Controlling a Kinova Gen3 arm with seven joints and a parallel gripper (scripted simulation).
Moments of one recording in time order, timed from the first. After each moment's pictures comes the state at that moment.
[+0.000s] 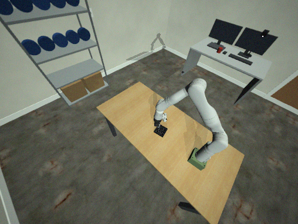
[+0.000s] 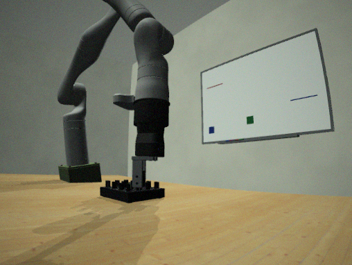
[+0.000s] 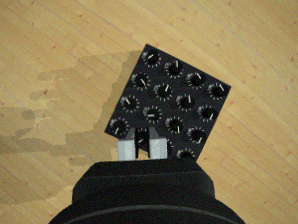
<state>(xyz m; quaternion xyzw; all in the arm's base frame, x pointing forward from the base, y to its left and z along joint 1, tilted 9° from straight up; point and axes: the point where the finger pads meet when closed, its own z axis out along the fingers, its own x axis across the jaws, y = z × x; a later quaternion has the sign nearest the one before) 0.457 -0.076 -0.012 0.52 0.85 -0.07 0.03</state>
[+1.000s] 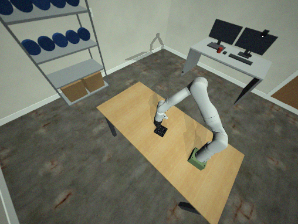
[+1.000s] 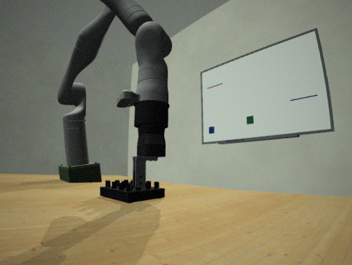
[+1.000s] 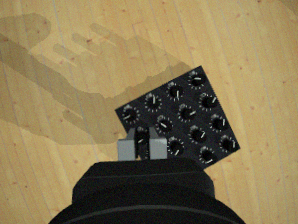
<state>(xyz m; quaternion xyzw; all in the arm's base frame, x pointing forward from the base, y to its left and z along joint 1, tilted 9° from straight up) 0.457 -0.076 -0.012 0.22 0.97 -0.08 0.01</state>
